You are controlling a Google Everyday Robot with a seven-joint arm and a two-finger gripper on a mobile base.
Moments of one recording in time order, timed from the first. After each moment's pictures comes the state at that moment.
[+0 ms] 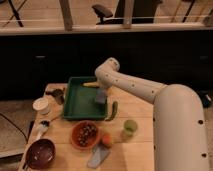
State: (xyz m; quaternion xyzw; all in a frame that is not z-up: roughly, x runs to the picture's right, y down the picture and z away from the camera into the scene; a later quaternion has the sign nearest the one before) arm -0.005 0.002 0.922 -0.16 -0.10 -0.26 0.95
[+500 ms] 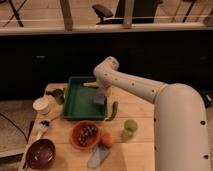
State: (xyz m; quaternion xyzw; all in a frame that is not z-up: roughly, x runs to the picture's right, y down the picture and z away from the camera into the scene) arm -0.004 0.004 0.908 -0.17 -0.09 -0.25 0.95
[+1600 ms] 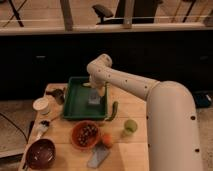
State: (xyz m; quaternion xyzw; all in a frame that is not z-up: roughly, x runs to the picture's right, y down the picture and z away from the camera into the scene) arm -0.059 0.010 0.900 -0.19 -0.16 -0.34 0.91
